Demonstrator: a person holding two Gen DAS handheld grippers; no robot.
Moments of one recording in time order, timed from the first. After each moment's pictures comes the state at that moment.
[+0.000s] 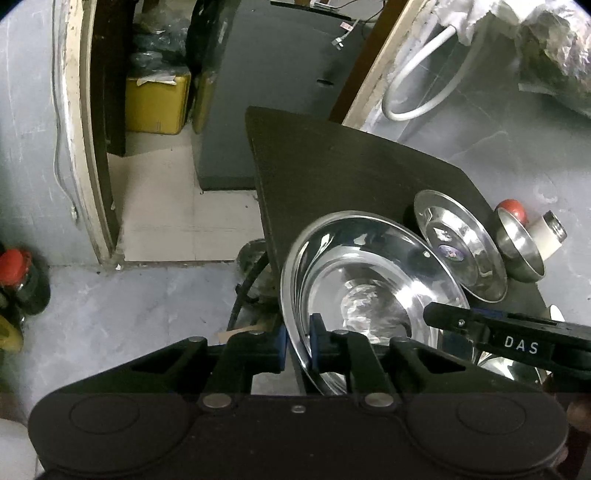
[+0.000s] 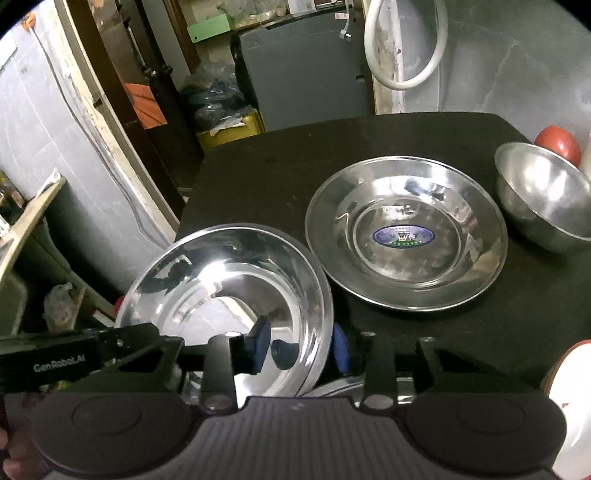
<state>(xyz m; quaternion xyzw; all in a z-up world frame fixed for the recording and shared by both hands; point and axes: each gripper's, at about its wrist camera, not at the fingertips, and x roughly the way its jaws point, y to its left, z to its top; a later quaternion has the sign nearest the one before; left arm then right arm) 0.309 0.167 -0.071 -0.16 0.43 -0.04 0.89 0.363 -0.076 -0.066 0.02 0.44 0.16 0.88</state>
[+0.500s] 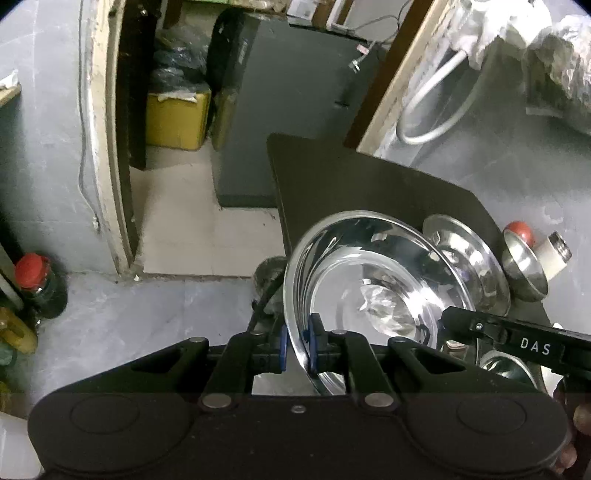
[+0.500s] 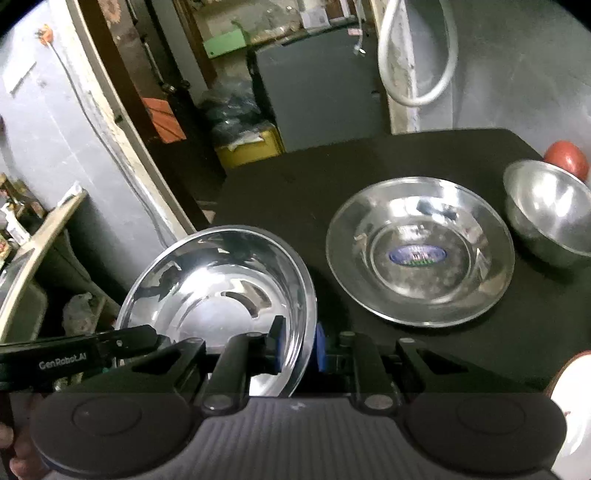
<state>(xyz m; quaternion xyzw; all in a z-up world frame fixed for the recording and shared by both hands) 0.293 0.174 -0.048 -0.17 0.40 0.00 0.90 0.356 -0.080 -0.047 0.04 0.41 0.20 0.89</state>
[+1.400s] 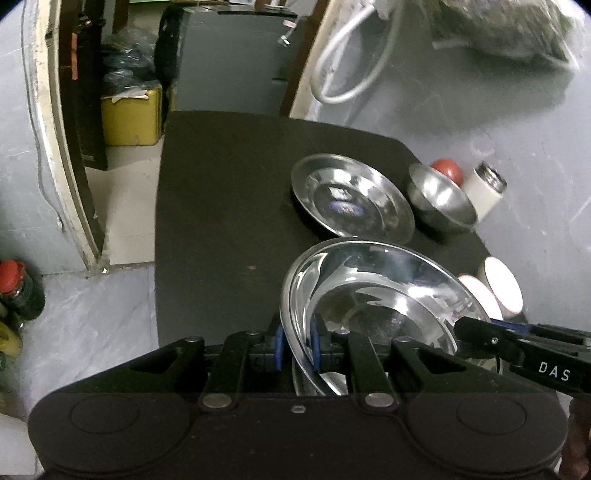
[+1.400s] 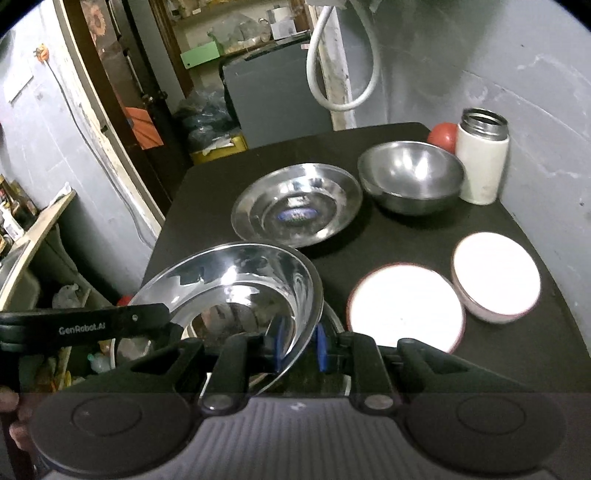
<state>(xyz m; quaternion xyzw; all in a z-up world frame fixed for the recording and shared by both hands) 0.254 0.047 -0.035 -0.12 0.43 -0.06 0.89 0.268 -0.201 -0.023 0.03 0.41 0.16 0.90</state>
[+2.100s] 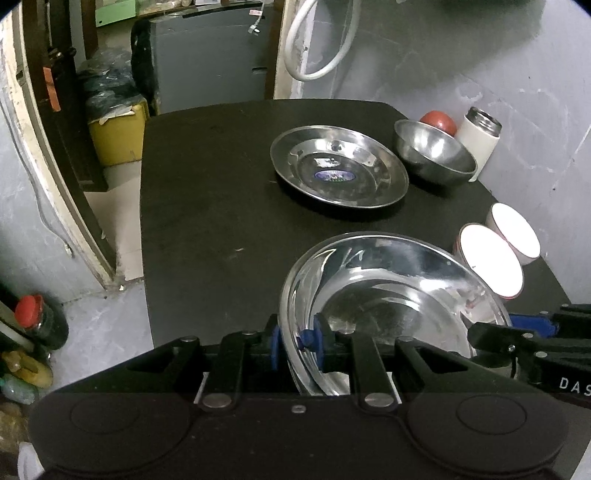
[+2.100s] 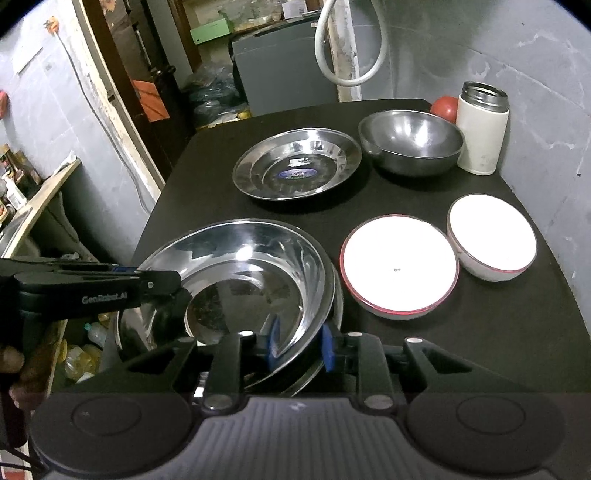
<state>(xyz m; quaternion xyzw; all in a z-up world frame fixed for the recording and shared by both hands) 0.255 0.020 -0.045 -0.03 0.45 -0.06 0.89 0.247 -0.207 -0.037 0.01 0.44 0.17 0.88</state>
